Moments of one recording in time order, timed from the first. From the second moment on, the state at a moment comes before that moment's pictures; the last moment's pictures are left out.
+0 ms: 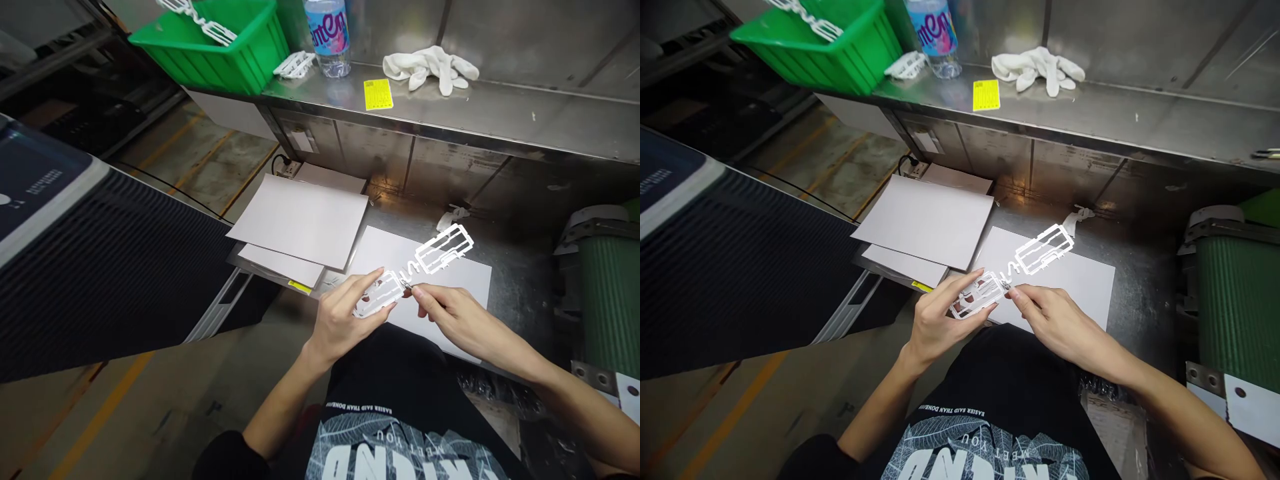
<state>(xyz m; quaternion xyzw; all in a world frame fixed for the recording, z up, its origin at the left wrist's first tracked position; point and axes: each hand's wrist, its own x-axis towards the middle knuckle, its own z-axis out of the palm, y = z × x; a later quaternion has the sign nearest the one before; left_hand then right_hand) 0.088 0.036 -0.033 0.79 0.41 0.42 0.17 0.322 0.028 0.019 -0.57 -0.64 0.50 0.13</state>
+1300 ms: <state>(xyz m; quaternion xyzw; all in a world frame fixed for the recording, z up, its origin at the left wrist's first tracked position) 0.082 0.033 -0.052 0.77 0.44 0.41 0.21 0.333 0.023 -0.012 -0.62 -0.64 0.44 0.12</state>
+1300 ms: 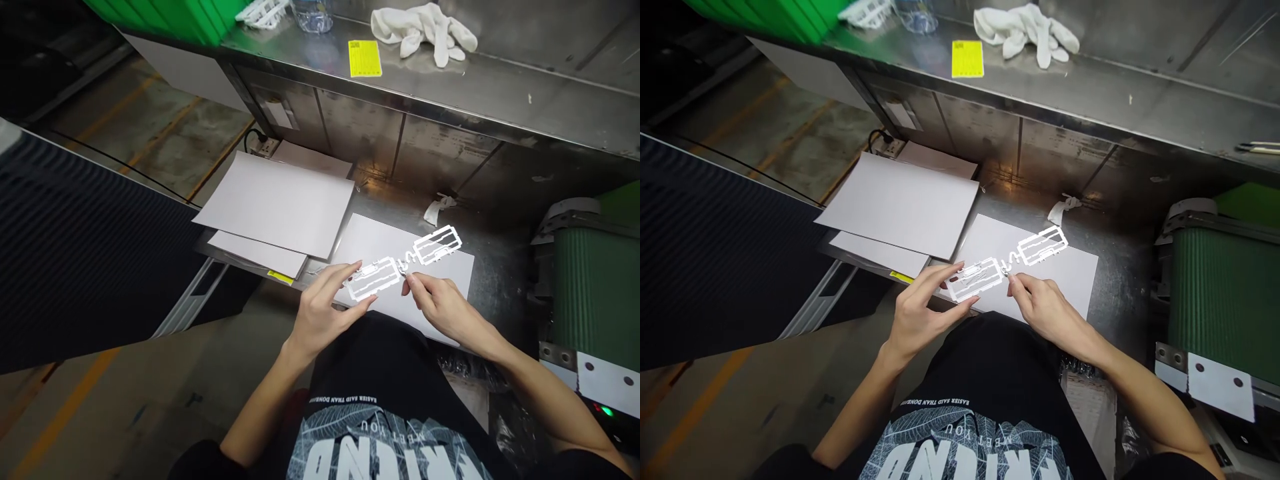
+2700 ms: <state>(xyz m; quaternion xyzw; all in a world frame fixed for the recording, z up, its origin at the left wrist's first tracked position) 0.095 0.052 -0.224 0.74 0.53 0.29 0.29 0.341 0.030 -0.247 -0.70 -0.58 0.32 0.25</state>
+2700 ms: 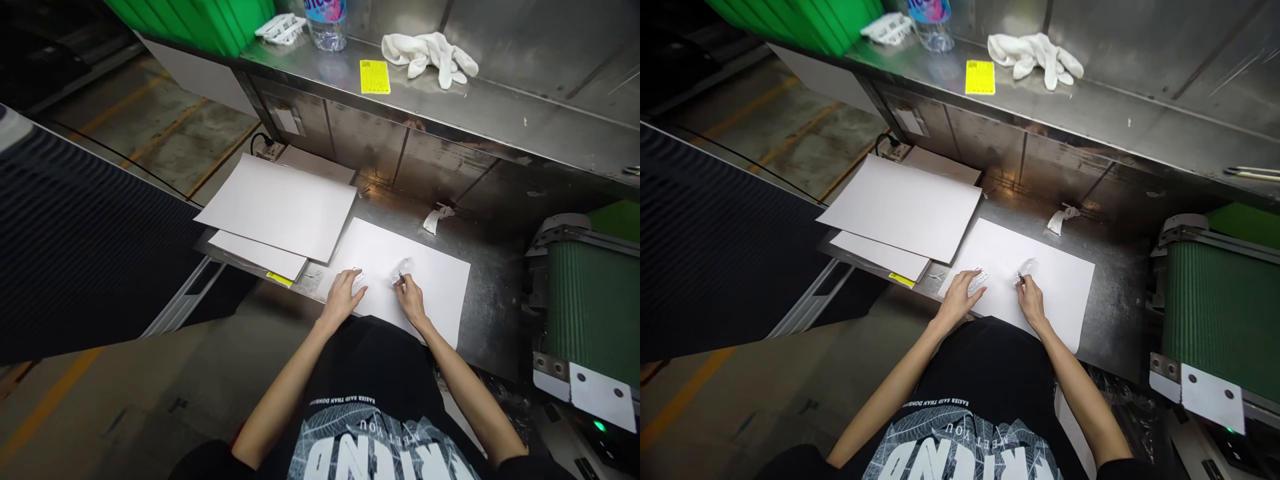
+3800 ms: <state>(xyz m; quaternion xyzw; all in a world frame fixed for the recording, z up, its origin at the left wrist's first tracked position) 0.123 0.049 -0.217 0.78 0.48 0.24 0.32 0.361 0.003 -0.218 -0.70 -0.47 0.49 0.22</state>
